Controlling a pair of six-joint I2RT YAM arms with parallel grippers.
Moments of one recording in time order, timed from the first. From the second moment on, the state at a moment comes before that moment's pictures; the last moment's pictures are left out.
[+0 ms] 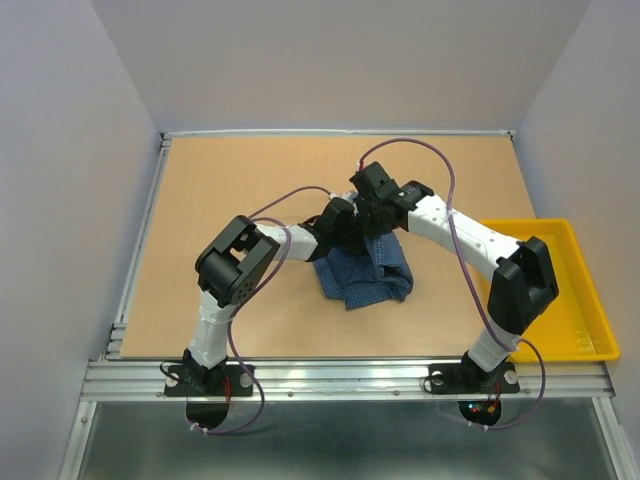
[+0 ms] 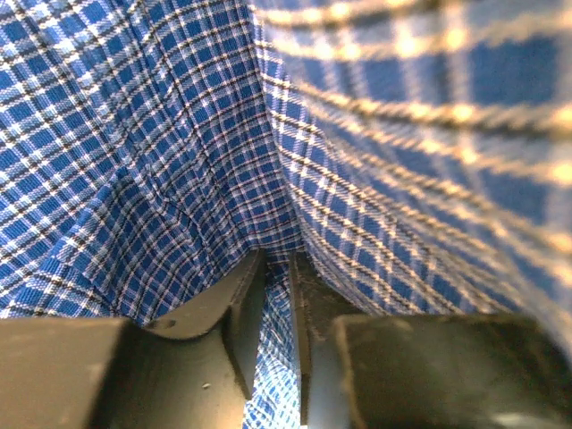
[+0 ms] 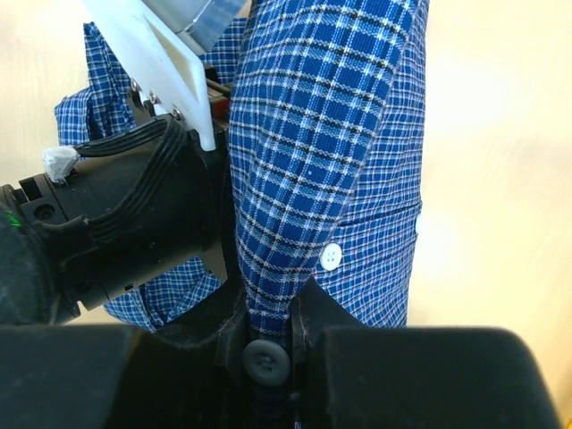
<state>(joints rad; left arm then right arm) -0.76 2.06 1.19 0.24 0.25 -0.95 0.67 1.70 1.44 -0.77 0.21 0.38</state>
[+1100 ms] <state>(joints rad) -0.69 1.48 0.76 -0.03 -0.05 -0.99 0.70 1.65 1.39 -0.78 0.28 0.36</state>
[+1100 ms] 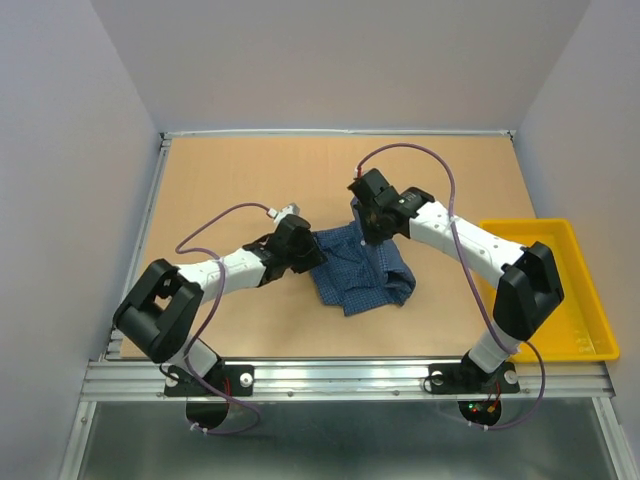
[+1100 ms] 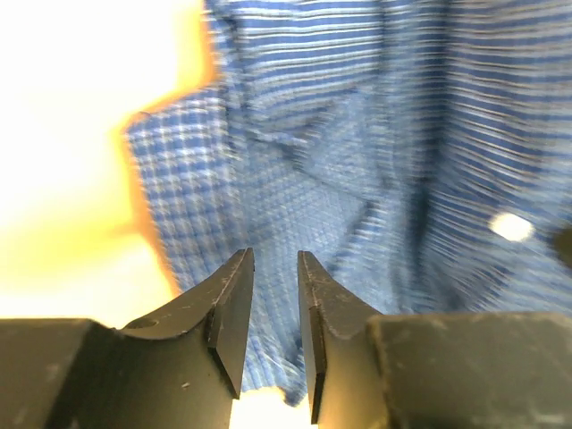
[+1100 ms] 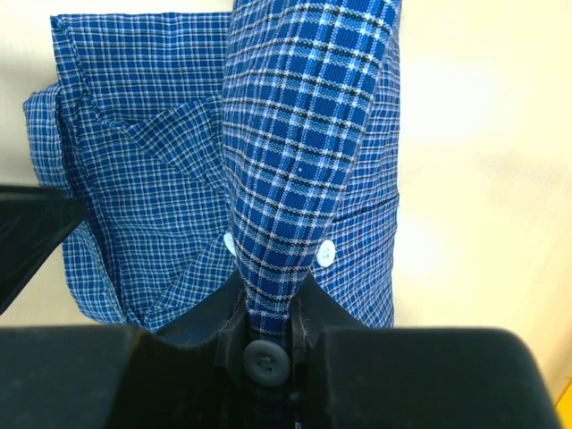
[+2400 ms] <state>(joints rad) -0.69 1.53 0.64 0.09 -0.01 -1.04 0.89 1.82 1.46 -0.77 0.26 0.52</state>
